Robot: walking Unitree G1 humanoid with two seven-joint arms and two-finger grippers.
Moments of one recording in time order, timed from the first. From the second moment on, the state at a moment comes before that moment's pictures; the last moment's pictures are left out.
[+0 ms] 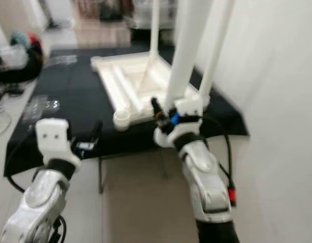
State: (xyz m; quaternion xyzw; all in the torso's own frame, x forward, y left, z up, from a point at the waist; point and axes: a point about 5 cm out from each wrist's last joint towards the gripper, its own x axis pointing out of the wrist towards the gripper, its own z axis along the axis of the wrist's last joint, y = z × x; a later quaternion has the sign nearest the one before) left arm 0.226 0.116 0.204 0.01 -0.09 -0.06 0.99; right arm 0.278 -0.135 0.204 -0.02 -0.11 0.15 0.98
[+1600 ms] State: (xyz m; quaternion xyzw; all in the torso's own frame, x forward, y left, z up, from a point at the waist) left arm 0.186 0.116 0.147 0.13 -0.03 -0.12 0.98; right arm 0.231 -0.134 0.146 -0.08 -0.01 0.20 0.98
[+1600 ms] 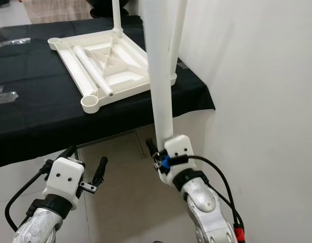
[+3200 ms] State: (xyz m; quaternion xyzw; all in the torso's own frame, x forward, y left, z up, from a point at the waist) left arm 0.204 0.123 0.173 0.12 -0.11 -0.08 0.98; right arm 0.258 -0.115 0.219 -0.05 -0.16 0.18 0.97
